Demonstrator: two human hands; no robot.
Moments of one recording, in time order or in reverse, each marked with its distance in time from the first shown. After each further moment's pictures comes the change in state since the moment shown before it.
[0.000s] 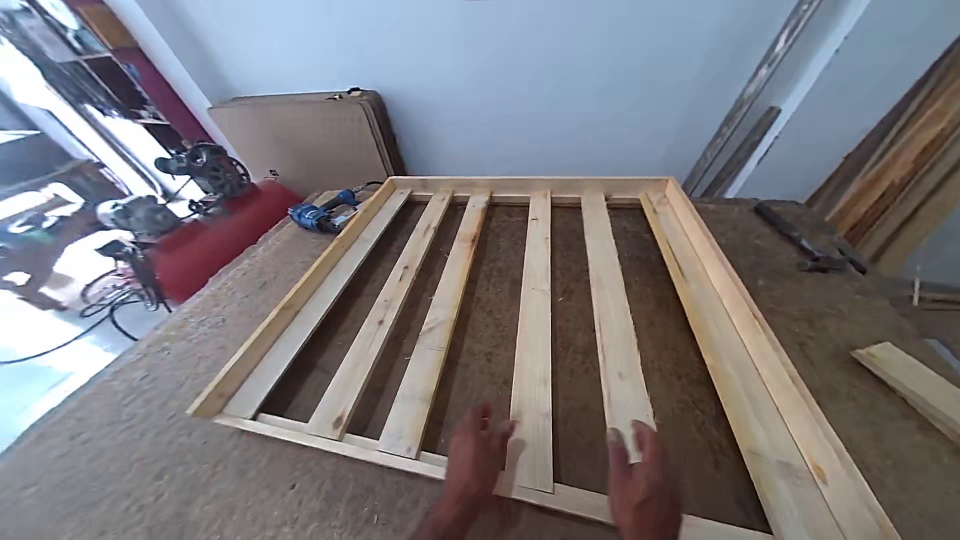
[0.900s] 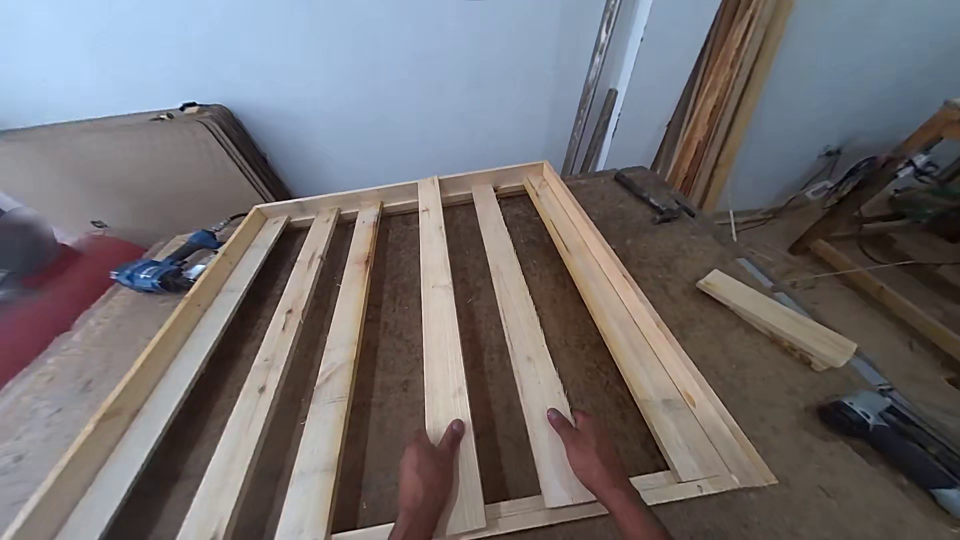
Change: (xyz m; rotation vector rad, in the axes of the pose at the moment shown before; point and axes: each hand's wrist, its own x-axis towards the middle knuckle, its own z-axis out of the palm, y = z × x) left_hand 0.035 0.050 0.051 0.109 -0.048 -0.226; right_hand 0.063 0.060 -0.024 0.177 -0.312 0.392
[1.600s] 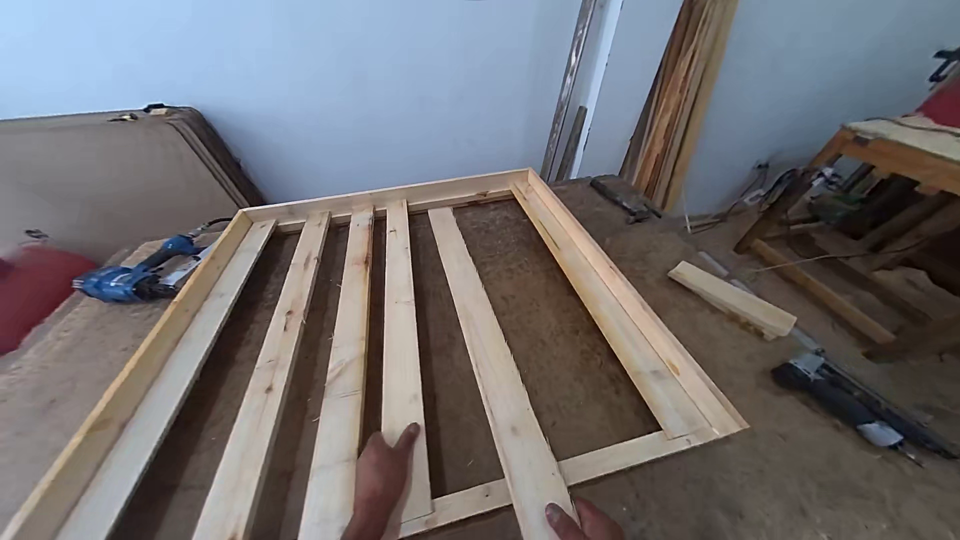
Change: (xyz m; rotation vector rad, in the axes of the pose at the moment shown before) left_hand 0.052 -0.087 -0.065 0.144 0.072 0.037; right_hand -0.169 0.026 0.060 0.108 -0.012 -0.033
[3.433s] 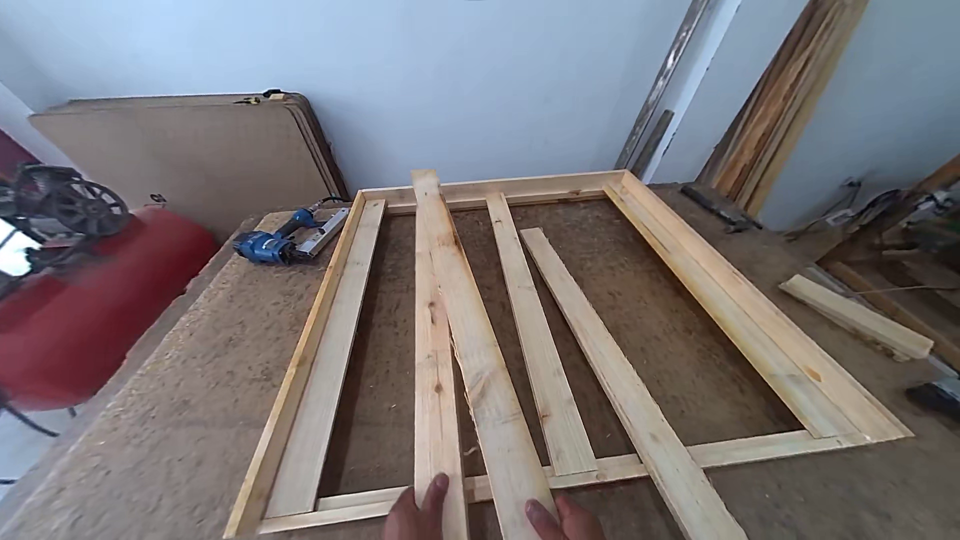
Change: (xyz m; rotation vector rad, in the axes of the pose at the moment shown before) left_hand -0.040 -0.191 -0.195 -0.240 -0.094 -0.114; right_hand -0.079 -0.139 0.256 -0.073 -0.106 -0.112
